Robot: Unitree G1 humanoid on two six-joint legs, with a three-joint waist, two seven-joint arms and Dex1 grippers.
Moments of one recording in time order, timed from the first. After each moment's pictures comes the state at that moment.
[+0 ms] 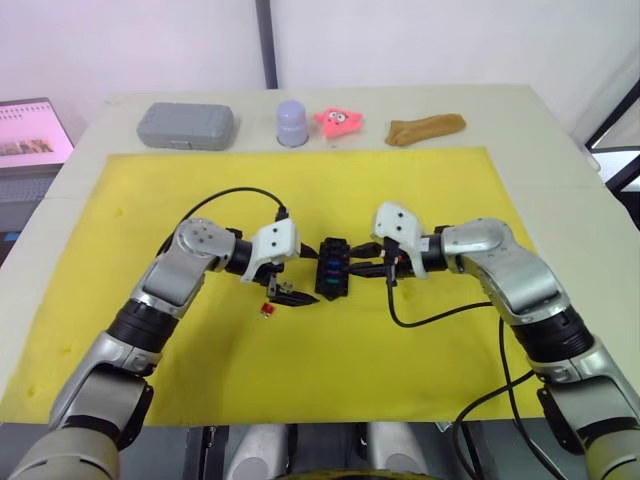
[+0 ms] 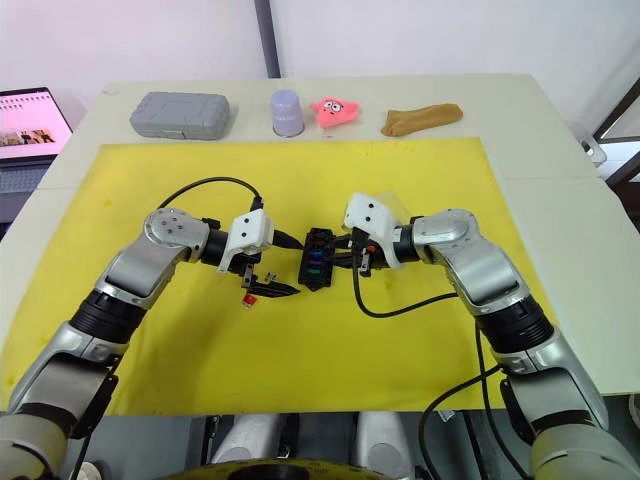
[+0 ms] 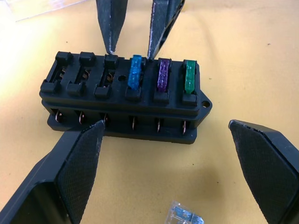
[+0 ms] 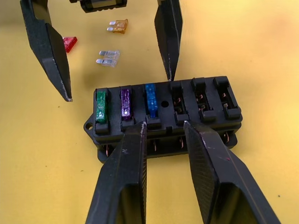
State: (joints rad) left arm -0.64 0.57 -0.33 0.10 -0.16 0.29 -1.28; right arm -0.63 -0.65 0.29 -0.13 0.25 0.64 1.06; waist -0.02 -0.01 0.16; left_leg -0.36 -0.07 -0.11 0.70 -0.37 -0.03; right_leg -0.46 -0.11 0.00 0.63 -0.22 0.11
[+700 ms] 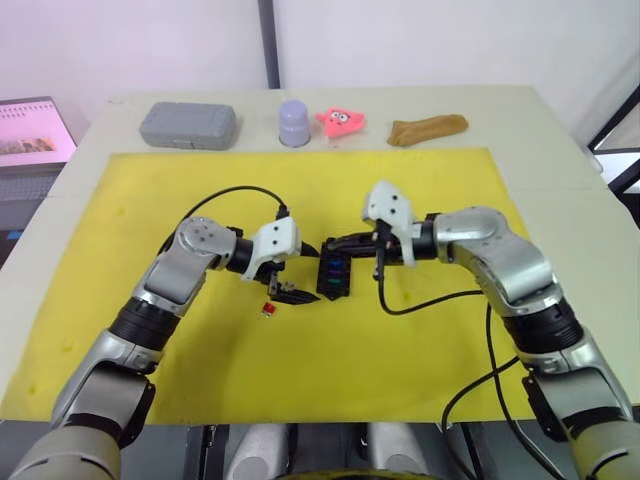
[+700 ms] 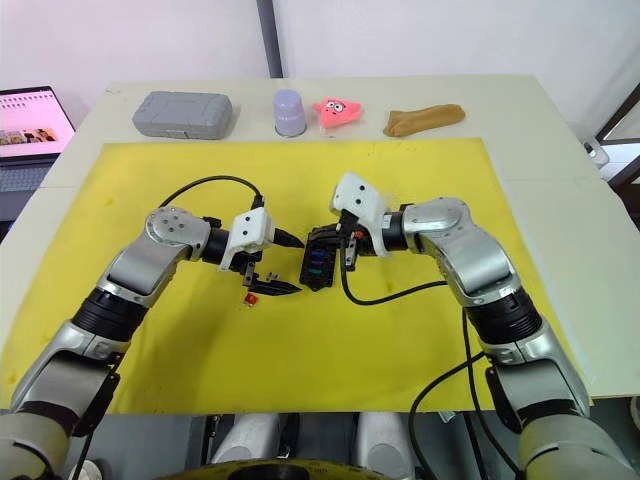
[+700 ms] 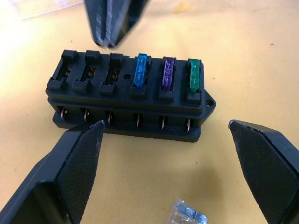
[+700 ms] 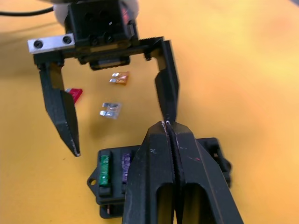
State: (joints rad) left arm -0.65 0.56 -0.33 0.11 -0.16 0.29 -1.28; right arm -0.66 -0.58 0.28 -0.16 0.29 0.67 1.01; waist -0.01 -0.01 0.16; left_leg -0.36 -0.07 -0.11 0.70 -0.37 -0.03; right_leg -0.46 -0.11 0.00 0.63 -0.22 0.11
